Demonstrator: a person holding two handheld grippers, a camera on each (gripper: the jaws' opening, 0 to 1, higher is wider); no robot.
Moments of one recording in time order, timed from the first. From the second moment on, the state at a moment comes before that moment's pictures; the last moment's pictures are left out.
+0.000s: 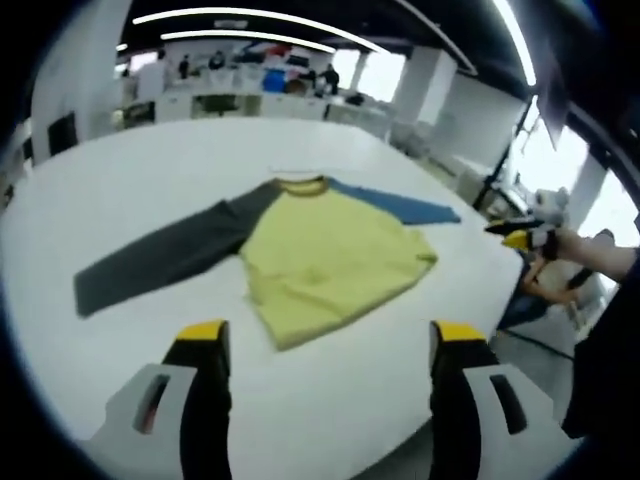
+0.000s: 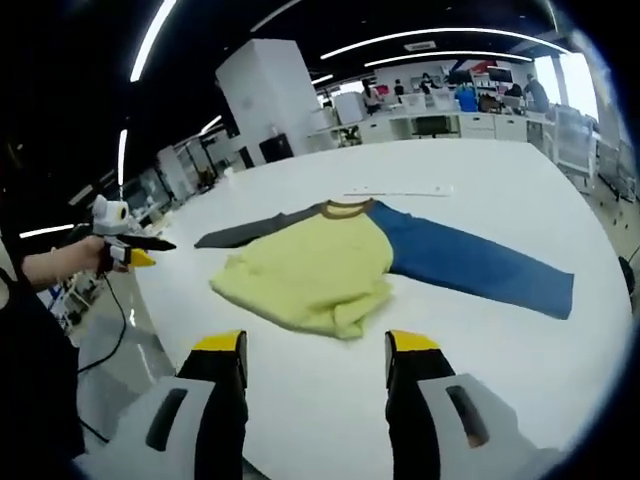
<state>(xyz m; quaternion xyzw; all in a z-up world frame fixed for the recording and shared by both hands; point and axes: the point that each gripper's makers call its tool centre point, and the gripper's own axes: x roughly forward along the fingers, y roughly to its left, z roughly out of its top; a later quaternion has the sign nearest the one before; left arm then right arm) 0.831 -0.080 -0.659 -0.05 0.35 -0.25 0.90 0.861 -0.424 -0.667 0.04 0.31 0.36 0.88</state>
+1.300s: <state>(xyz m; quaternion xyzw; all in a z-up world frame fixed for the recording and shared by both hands) 0.921 -0.060 -0.748 -0.02 0.39 -0.21 0.89 0.958 -0.405 -0.749 0.02 0.37 0.33 0.87</state>
